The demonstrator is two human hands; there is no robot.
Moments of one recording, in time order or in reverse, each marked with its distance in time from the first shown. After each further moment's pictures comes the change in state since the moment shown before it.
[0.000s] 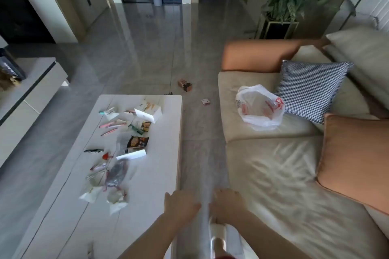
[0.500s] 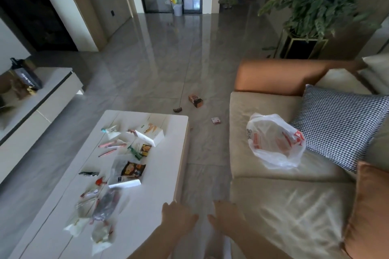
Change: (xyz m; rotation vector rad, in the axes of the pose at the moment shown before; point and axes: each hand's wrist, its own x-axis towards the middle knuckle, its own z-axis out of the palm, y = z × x) left_hand 0.144 0.038 -0.085 0.074 -0.032 -0.093; right_hand 0.148 0.068 -0.092 -0.025 0.116 -0.115
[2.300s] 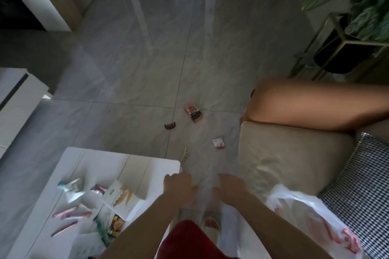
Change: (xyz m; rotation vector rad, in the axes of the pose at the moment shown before) left_hand 0.467 -0.027 -0.333 0.038 0.012 0.032; right_hand 0.499 0.115 -0.266 0.034 -0.294 0.064
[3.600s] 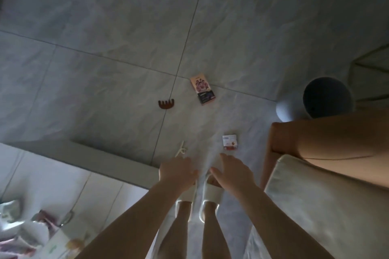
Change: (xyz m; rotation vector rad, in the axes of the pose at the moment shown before) left_hand 0.404 -0.065 0.004 -0.326 -0.264 -0.140; right_hand 0.399 0.022 -0.098 0.073 -0.174 0.021
